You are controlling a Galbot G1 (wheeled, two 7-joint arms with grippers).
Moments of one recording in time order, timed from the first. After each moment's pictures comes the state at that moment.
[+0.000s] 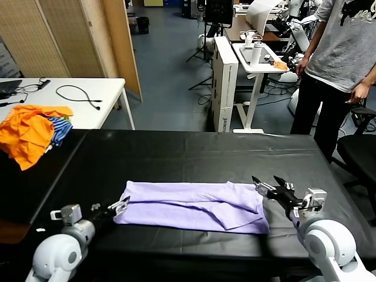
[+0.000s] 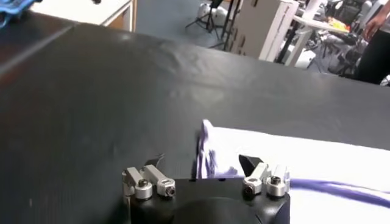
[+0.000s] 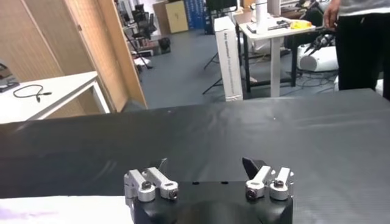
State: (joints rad) left arm 1.42 -1.15 -0.65 -2.02 -0.73 0.66 -0.11; right arm -1.35 1.04 0.60 2.13 0.80 -0.61 0.17
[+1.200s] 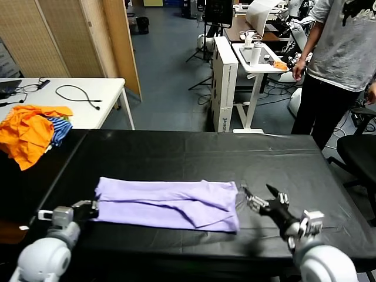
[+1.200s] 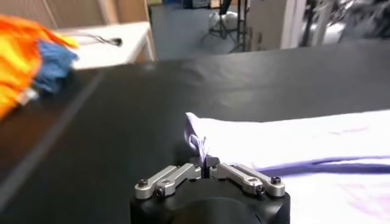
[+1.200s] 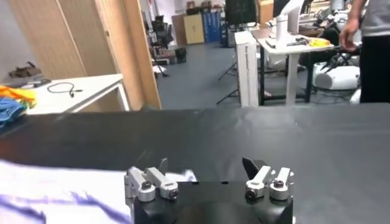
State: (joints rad) left arm 1.49 -1.01 -0.73 -2.04 -0.38 0.57 -0.03; right arm -1.66 1.13 0.59 2.34 0.57 -0.46 0.15
